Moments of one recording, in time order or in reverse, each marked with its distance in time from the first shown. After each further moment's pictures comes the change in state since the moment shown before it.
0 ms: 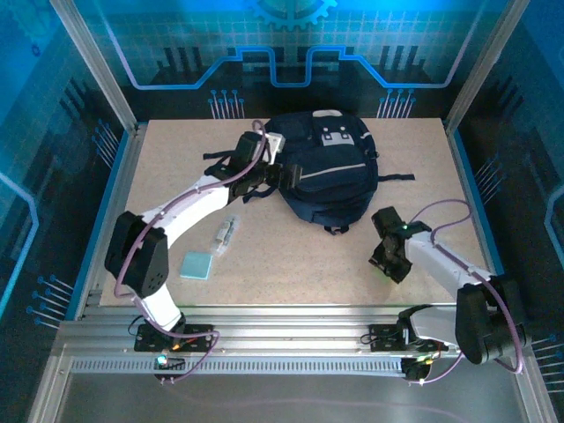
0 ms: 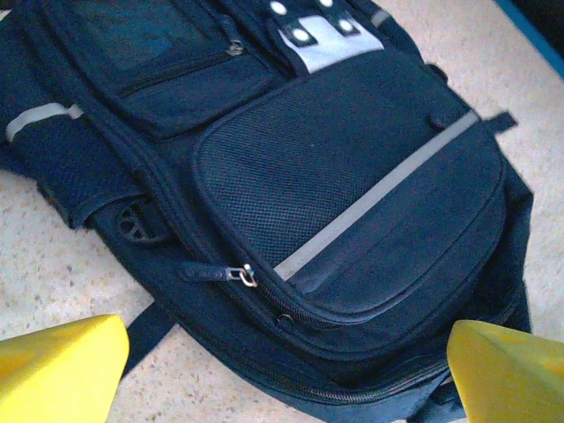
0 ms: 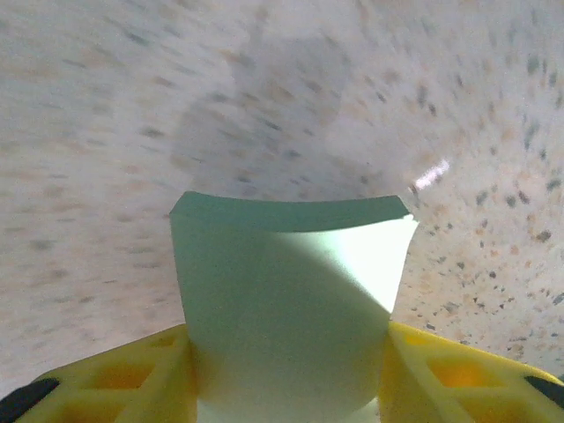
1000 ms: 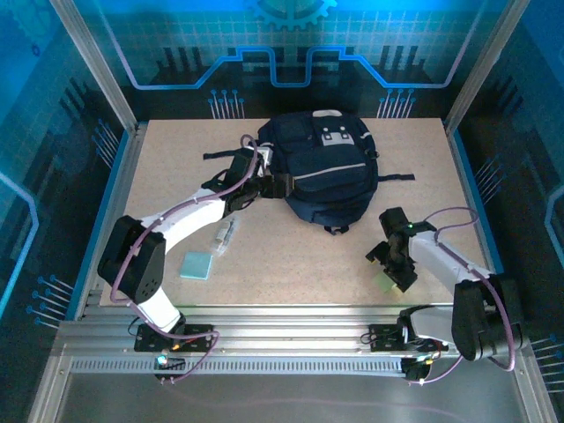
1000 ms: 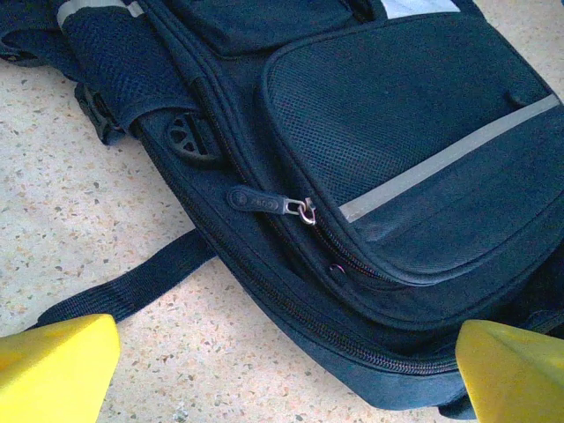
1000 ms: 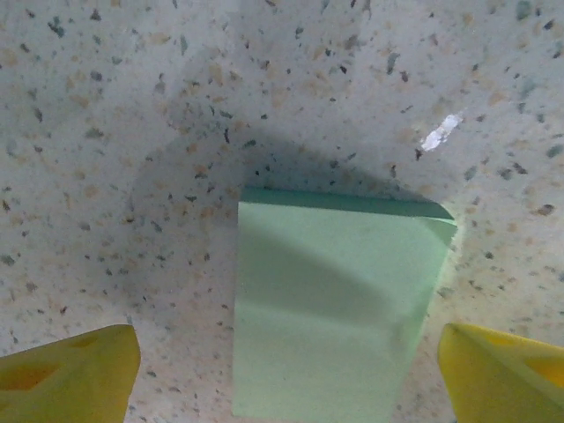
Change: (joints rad) left arm 0.013 -0.075 -0.212 0.117 -0.070 -0.183; right arm -0.079 0.015 -0.052 0.013 -0.093 0.056
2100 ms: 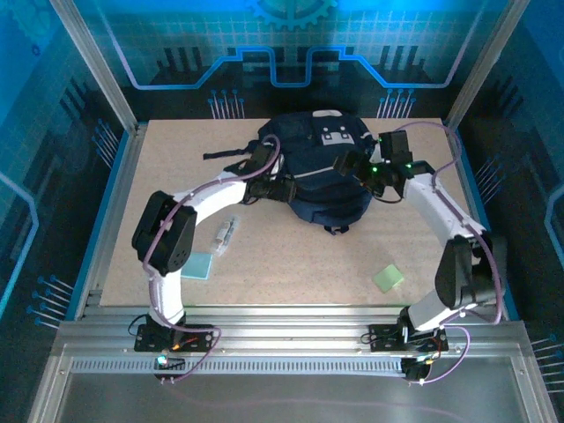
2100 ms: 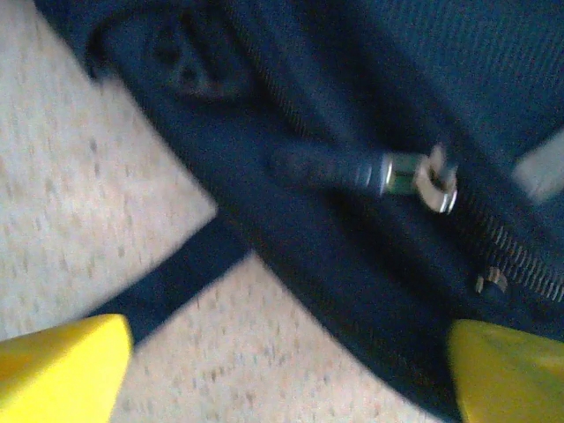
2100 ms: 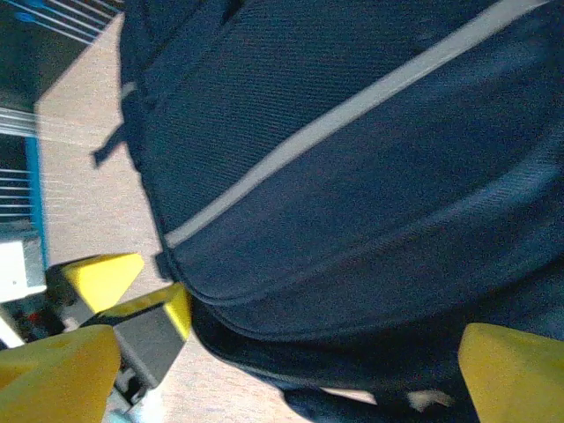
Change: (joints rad) left arm -0.001 0.261 0.217 -0.243 -0.045 0.129; right arm -0.023 0.291 0.624 0.323 -0.318 -0.442
